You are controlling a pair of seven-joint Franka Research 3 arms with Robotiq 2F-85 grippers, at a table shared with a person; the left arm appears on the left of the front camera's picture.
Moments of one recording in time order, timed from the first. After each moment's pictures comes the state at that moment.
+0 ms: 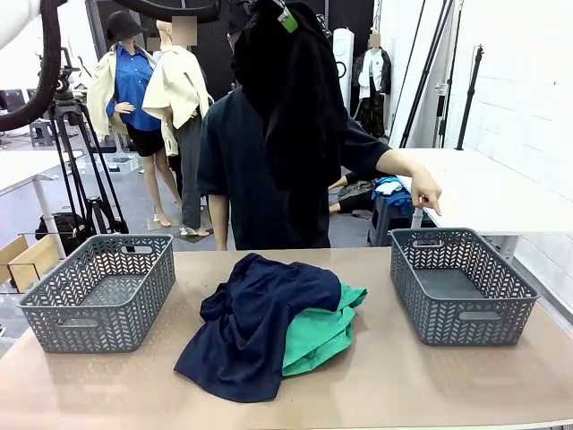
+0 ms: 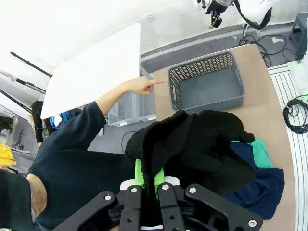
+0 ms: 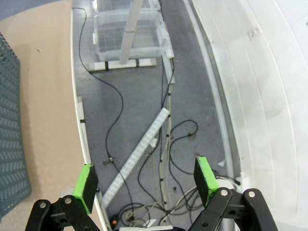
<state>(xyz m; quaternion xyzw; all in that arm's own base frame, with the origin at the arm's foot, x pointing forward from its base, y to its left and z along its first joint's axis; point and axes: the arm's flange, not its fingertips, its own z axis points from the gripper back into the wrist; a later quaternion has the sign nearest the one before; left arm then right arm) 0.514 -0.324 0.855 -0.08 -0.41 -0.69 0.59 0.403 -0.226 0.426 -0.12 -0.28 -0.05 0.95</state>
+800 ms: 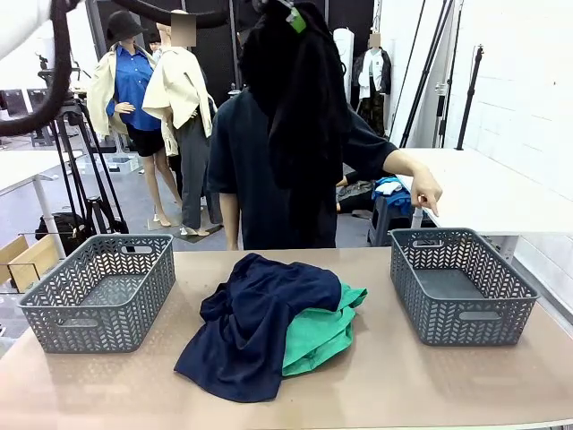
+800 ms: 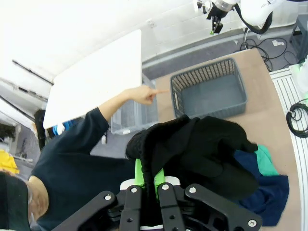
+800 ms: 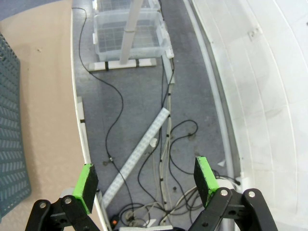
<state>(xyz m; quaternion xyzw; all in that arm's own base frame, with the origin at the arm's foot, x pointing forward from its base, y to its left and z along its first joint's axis) 0.519 -0.342 0.849 -0.09 -0.43 -0.69 0.57 0.403 -0.226 0.426 -0.12 -0.28 -0.05 0.95</state>
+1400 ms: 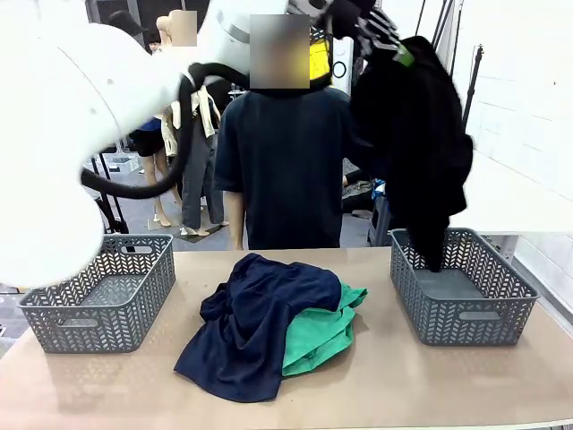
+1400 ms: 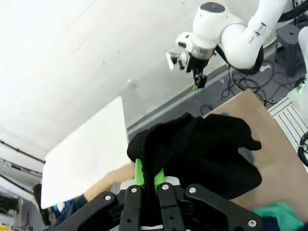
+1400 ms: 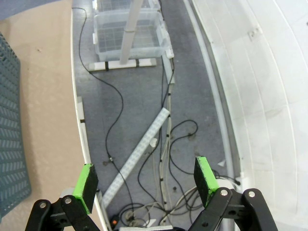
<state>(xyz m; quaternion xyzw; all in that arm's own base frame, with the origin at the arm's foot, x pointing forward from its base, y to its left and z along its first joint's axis) 0.513 -0.500 0.766 -0.19 -0.48 -0.74 0.43 0.403 -0.226 0.426 -0.12 -0.28 -0.04 0.95</state>
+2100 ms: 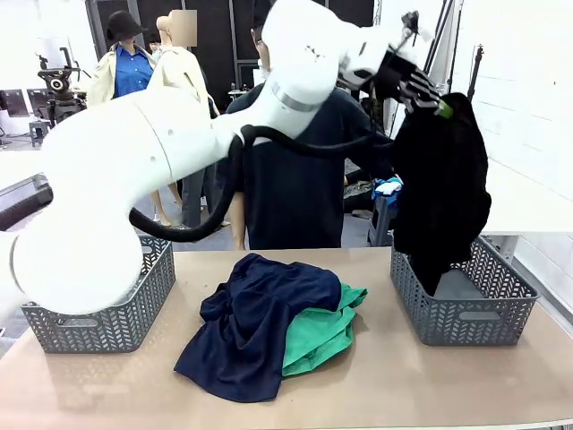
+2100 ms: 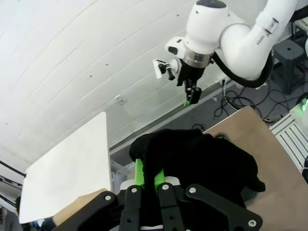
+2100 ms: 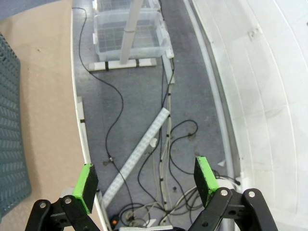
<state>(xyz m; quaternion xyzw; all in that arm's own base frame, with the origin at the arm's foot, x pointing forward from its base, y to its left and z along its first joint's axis) 0.525 -0.573 0.665 -0.24 -0.48 -0.73 0.43 0.403 -0.226 0.426 -0.12 -0.28 -0.04 0.95</state>
